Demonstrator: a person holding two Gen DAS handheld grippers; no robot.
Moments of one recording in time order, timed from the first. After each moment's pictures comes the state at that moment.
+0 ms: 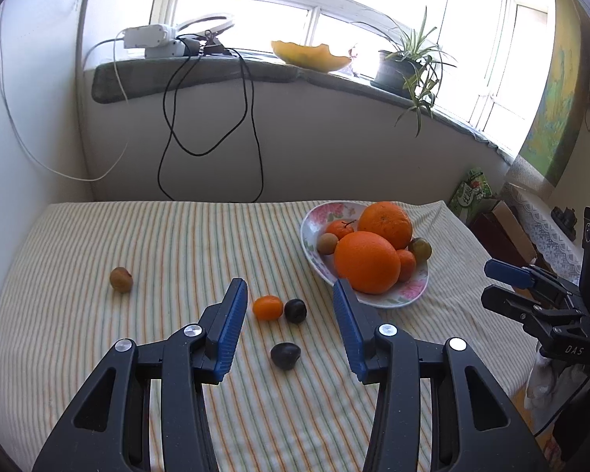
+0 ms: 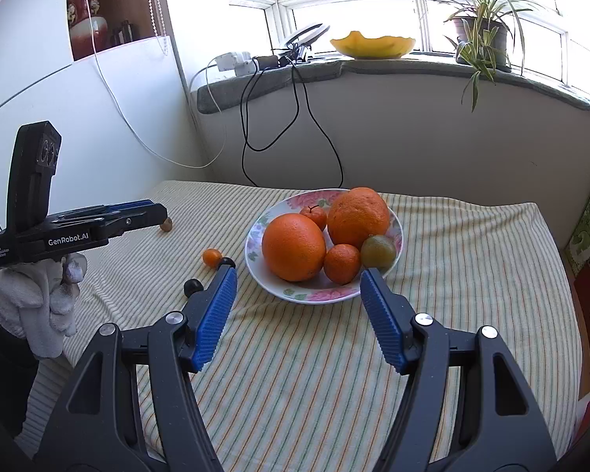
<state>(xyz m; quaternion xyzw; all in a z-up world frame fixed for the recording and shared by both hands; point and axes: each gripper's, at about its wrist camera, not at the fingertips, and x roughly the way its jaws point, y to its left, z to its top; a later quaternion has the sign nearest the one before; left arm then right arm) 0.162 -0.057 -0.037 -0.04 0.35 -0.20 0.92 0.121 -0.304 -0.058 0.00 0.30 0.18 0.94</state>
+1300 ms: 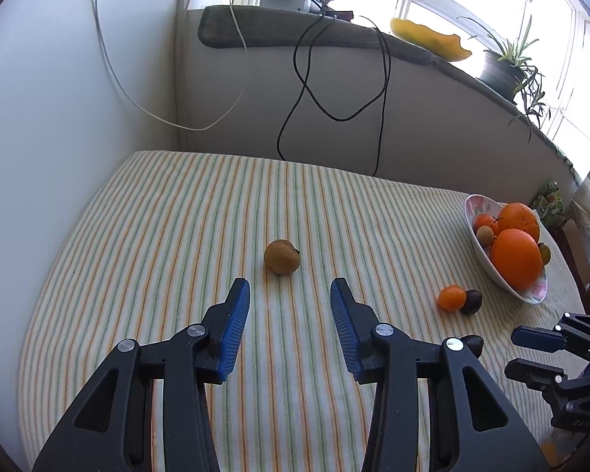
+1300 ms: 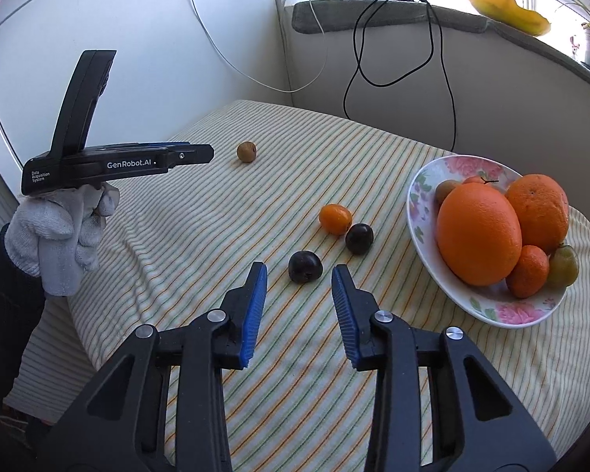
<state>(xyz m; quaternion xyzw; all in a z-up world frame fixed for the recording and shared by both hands) 0.218 0.052 -0.093 -0.05 0.40 -0.09 0.91 0.156 -0.164 -0.116 -0.09 0.39 0.28 0.87</state>
